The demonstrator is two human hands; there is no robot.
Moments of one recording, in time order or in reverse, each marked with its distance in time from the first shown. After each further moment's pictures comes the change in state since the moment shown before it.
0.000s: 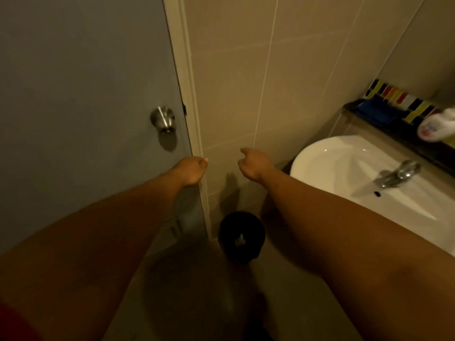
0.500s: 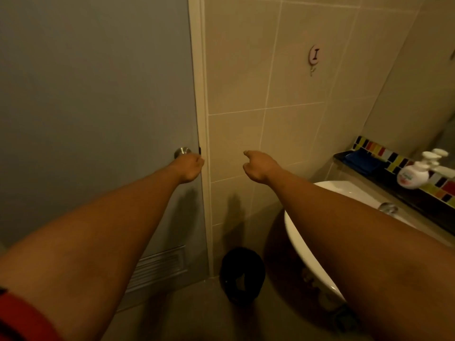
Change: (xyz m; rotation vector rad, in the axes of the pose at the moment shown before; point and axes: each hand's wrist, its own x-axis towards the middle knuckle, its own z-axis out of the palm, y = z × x) left_hand -0.098 0.063 -0.088 0.012 0.253 0.014; right_hand -0.070 -0.033 -0.101 -0.145 0.133 -0.188
